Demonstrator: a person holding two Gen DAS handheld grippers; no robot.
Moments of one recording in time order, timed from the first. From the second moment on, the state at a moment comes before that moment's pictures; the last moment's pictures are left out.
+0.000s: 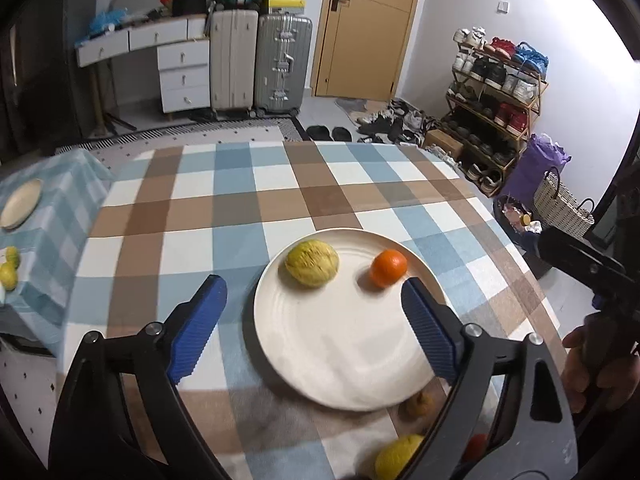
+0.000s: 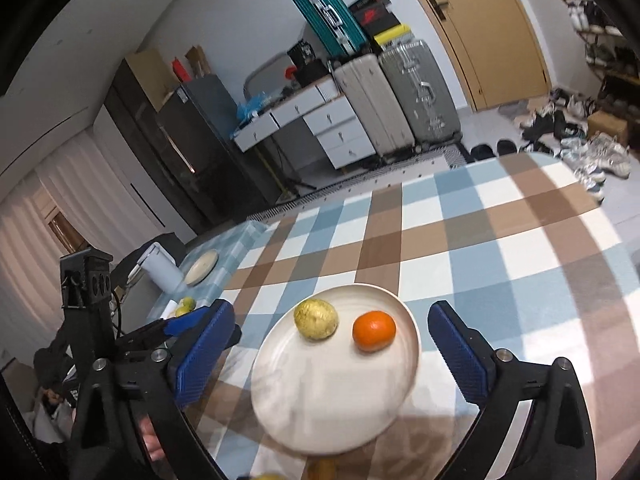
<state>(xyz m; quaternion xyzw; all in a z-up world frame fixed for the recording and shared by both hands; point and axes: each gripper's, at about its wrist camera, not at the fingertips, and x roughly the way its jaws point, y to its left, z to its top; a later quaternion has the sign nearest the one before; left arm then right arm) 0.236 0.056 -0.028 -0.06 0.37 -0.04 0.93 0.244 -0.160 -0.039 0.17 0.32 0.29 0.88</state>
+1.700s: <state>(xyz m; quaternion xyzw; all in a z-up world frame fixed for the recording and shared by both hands) 0.036 0.056 -0.107 -0.11 0.39 -0.02 0.91 0.030 -0.157 -0.144 0.03 0.36 0.28 0.89</state>
